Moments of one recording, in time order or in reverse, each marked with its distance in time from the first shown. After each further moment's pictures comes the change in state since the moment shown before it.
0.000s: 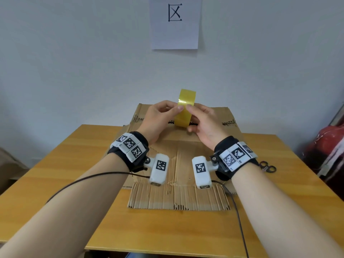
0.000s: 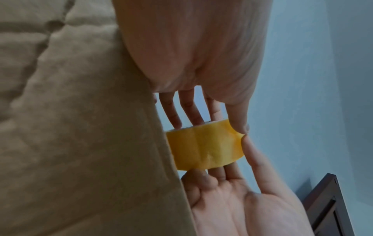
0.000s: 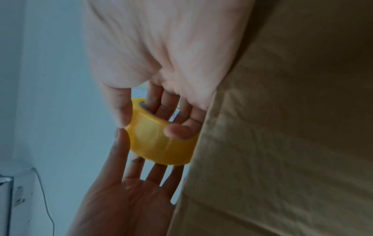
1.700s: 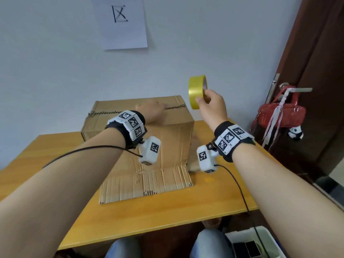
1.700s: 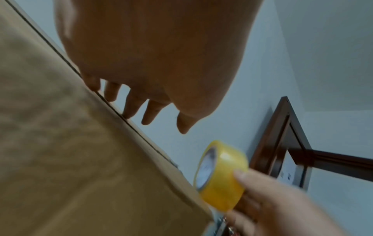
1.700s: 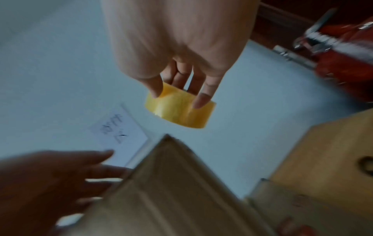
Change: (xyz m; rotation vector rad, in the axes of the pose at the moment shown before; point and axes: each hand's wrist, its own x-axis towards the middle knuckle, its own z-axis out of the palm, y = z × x) left_hand -0.008 0.045 0.106 0.989 -0.245 -0.244; right_hand -0.069 -0.054 -0.120 -0.778 0.551 -0.287
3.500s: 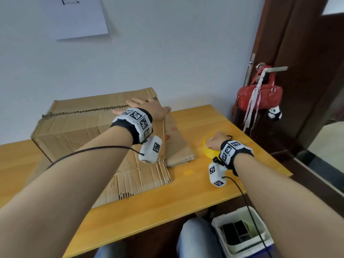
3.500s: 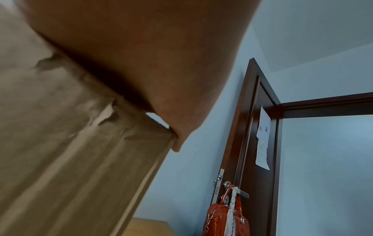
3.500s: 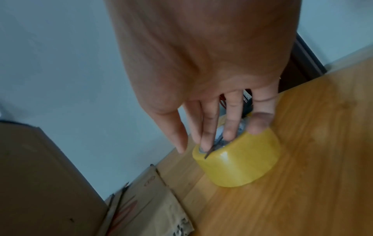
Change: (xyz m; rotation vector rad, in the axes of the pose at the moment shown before) left_hand 0.035 0.075 0.077 0.384 -0.129 -0.161; right_hand -0.028 0.162 -0.074 -0.620 -0.486 0.742
